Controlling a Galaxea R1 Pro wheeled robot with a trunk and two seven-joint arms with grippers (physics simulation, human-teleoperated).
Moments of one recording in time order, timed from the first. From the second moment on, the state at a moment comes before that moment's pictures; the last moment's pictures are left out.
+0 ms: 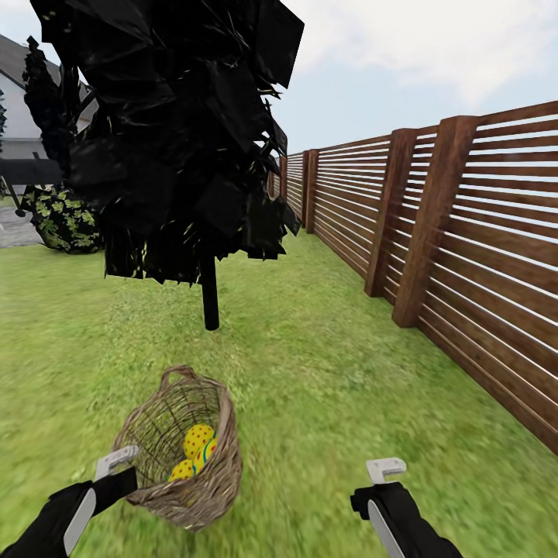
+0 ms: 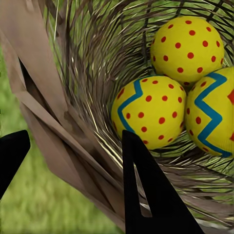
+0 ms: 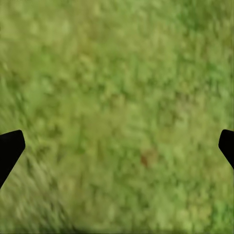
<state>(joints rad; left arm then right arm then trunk) -0.44 0.19 0.33 -0.63 0.15 0.42 -0.15 -0.26 -0.02 0.24 -1.10 -0.20 0.80 -0.38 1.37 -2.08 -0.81</state>
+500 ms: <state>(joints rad) -0.43 0.18 0.32 -0.63 0.15 0.42 -0.16 -0.26 -0.01 0.25 -1.09 -0.18 0.80 -0.39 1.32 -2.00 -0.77</state>
